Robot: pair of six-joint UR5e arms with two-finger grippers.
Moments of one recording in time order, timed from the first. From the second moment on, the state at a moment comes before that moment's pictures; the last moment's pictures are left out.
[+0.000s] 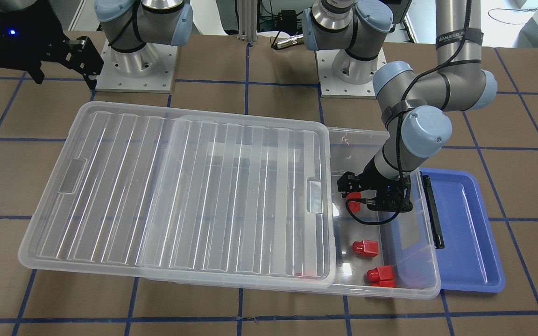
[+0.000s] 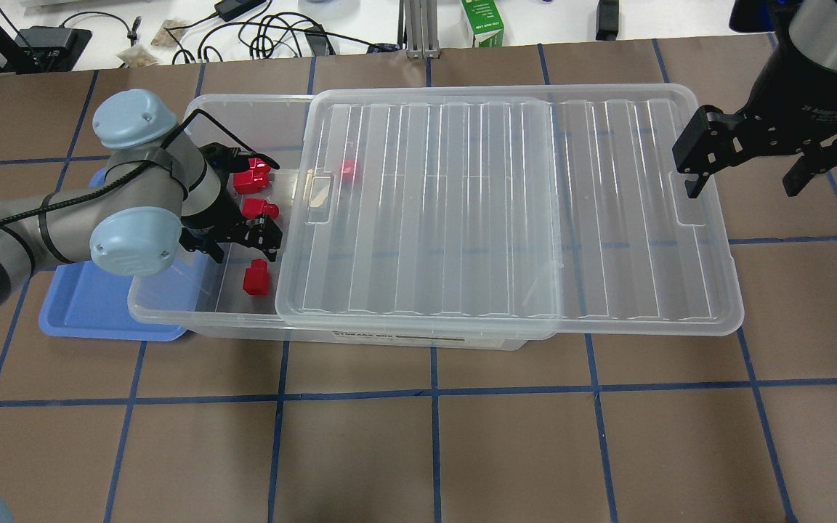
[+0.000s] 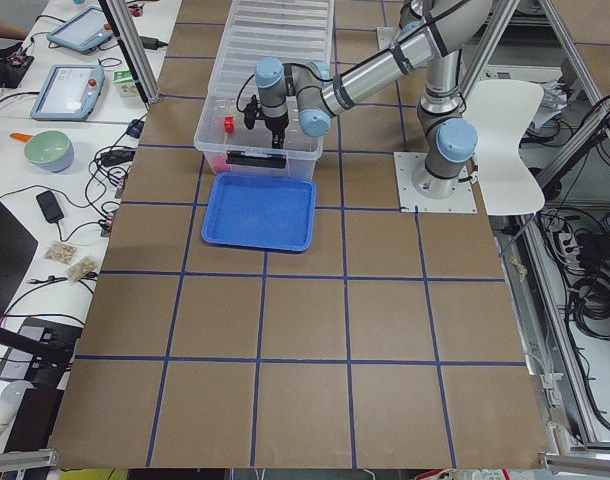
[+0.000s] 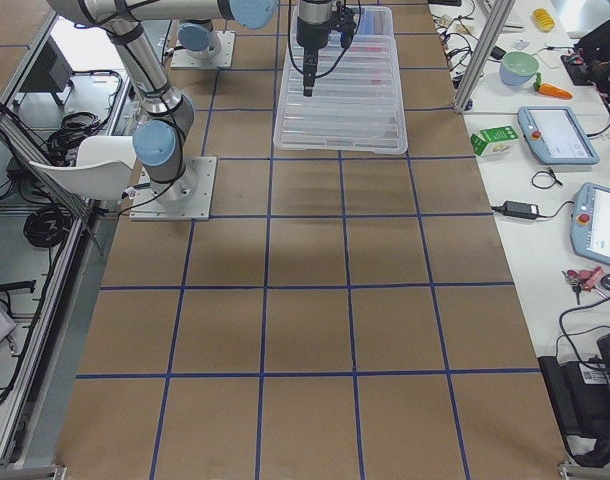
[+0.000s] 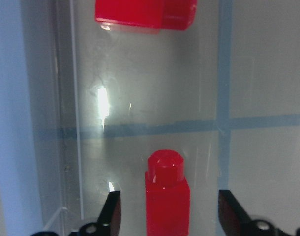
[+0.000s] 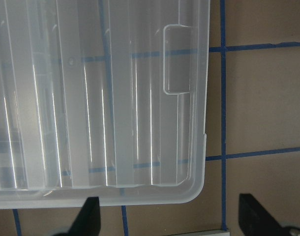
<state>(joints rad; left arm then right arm) -1.46 -1.81 -1.91 -1.06 1.53 0.16 1.45 -1.69 1.60 -1.43 -1.64 -0.05</state>
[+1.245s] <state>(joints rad) -1.57 -1.58 -1.52 -1.54 1.60 0.02 1.23 -1.51 1.63 -1.58 -1.68 -0.10</state>
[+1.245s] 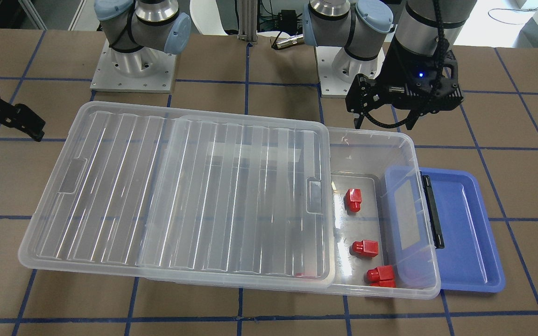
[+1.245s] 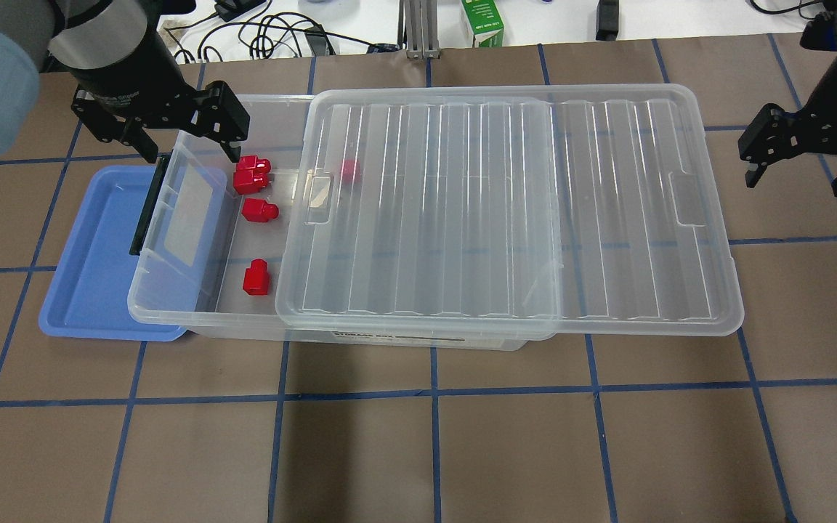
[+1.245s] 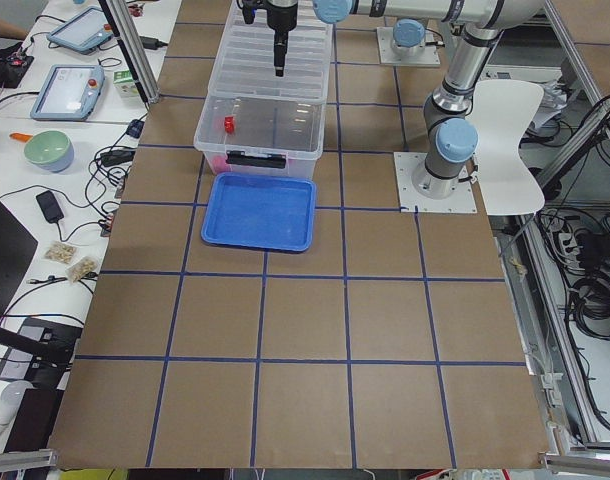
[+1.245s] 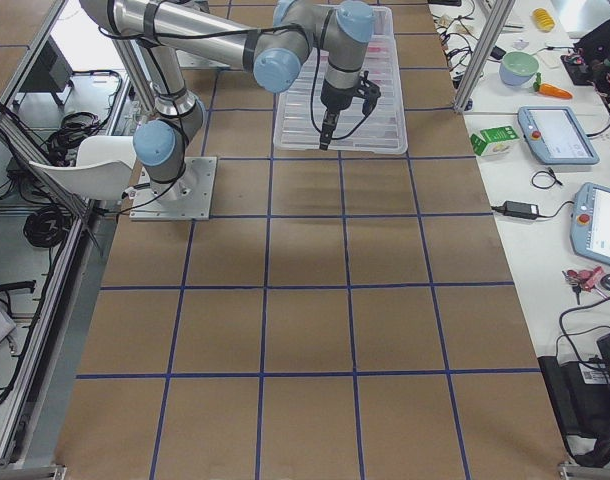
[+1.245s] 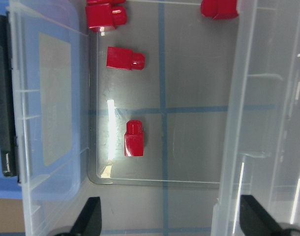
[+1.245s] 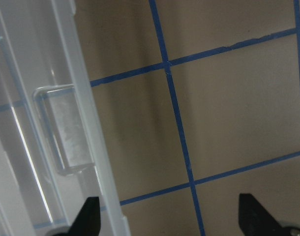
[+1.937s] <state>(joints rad) -1.53 -1.55 -1.53 -1.51 1.55 0.01 1.22 -1.40 1.66 -1.65 -1.71 -0.14</state>
